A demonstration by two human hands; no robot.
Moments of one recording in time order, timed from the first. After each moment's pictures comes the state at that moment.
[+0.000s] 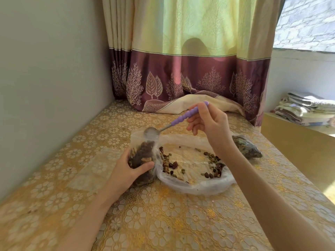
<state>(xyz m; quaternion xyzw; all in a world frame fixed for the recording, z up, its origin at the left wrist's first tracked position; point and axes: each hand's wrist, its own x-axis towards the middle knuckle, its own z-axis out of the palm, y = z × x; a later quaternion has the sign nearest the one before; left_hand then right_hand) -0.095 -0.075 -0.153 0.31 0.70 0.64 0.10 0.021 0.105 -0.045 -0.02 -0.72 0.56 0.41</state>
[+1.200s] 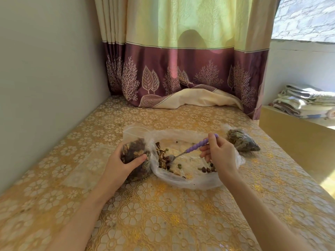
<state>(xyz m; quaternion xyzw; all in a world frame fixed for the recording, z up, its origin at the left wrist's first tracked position) -0.094 -0.076 -0.153 0.30 0.70 0.65 0.08 0.043 0.136 -0.130 -0.26 -0.68 0.55 0.42</state>
